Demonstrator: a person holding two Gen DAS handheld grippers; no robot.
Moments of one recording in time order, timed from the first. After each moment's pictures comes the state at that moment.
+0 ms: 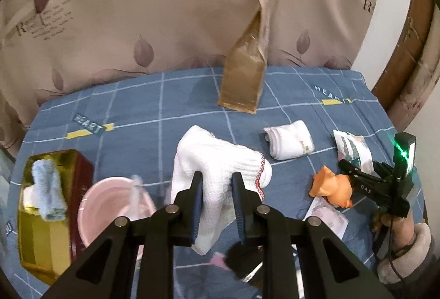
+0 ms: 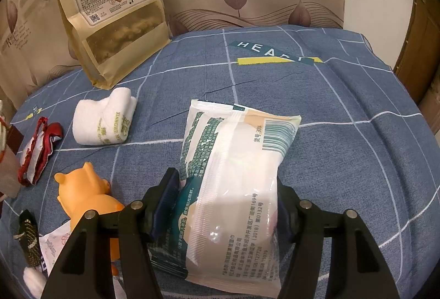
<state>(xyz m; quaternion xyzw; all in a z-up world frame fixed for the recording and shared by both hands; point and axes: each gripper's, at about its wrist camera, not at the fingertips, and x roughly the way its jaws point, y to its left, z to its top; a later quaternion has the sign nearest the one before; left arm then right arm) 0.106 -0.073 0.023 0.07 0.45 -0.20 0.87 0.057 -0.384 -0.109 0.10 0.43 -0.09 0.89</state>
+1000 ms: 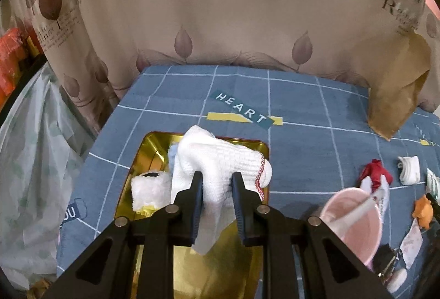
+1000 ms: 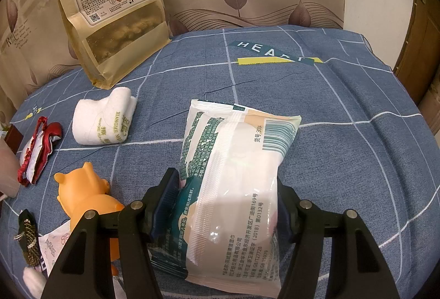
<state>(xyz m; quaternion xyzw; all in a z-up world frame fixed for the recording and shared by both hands) 0.176 0.142 0.017 0.04 0.46 0.00 0.89 0.058 -0.384 -0.109 0.10 0.43 -0.09 0.89</state>
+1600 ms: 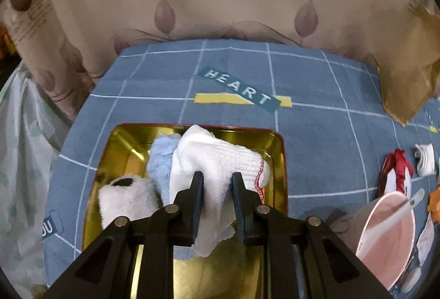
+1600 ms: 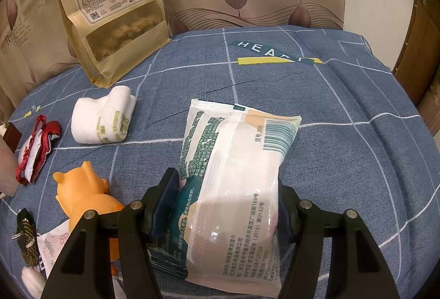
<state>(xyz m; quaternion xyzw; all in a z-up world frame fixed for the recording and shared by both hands) 0.216 0.136 -0.041 0.06 0.50 -0.03 0.86 0.058 -0.383 -0.110 0.10 0.43 -0.09 0.89</state>
